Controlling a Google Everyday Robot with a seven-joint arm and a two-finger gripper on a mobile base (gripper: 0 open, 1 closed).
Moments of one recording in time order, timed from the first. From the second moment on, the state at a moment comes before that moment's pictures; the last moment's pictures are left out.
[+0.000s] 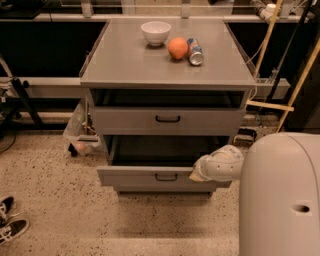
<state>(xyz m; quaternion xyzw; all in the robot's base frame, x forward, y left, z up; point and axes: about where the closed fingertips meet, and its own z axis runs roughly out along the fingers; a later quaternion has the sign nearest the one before) 0.666 -0.174 0.422 -0.53 0.81 -0.06 0.26</state>
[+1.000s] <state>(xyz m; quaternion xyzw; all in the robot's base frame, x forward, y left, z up) 0.646 -0.174 0.423 -0.54 0.80 -0.05 0.26</state>
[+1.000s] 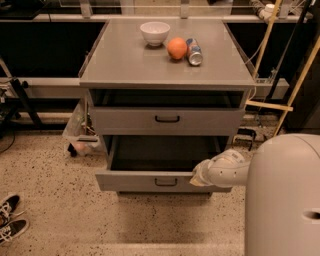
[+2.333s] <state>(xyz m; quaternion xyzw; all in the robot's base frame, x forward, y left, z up) 0.629 -0.174 0.424 -0.53 0.81 -0.04 0.26</state>
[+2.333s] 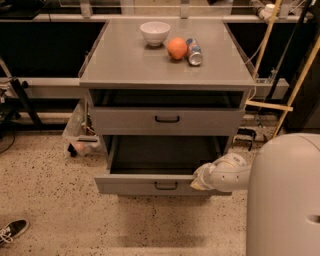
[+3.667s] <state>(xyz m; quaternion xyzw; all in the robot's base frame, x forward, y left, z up) 0.609 -0.171 0.428 -0.52 0.82 -0.03 0.26</state>
